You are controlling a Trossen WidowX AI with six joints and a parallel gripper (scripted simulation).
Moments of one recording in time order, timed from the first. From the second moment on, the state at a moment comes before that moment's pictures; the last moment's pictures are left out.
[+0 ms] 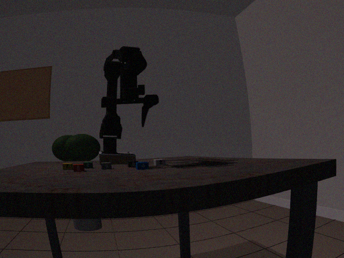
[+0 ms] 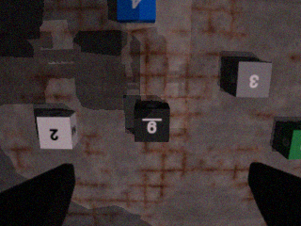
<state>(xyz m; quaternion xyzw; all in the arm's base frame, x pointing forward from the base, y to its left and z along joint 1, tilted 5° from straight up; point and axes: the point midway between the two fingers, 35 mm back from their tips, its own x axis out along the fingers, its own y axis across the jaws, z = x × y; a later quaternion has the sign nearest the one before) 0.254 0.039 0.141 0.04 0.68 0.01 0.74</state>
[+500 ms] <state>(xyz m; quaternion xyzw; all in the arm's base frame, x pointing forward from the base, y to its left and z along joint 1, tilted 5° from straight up) 0.252 0.054 0.140 0.05 0.68 0.00 0.73</state>
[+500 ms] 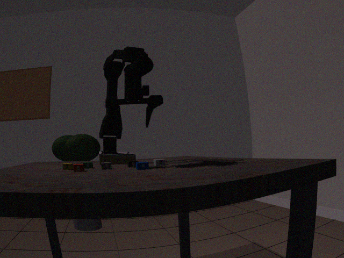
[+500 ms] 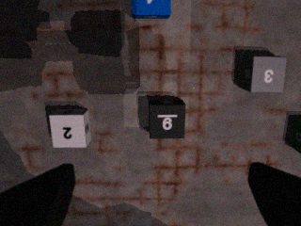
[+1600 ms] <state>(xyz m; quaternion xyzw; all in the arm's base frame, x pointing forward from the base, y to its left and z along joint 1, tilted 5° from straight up) 0.291 0.105 0.151 0.04 0.67 0.01 0.74</state>
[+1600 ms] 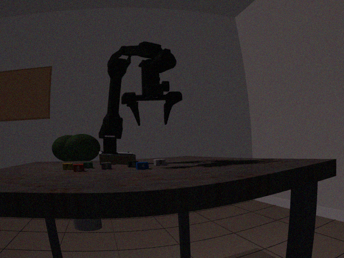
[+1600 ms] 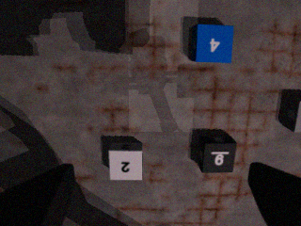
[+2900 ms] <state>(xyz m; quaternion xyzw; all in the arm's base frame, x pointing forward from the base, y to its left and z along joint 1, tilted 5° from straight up) 0.340 -0.132 0.137 0.04 0.68 -0.01 0.73</state>
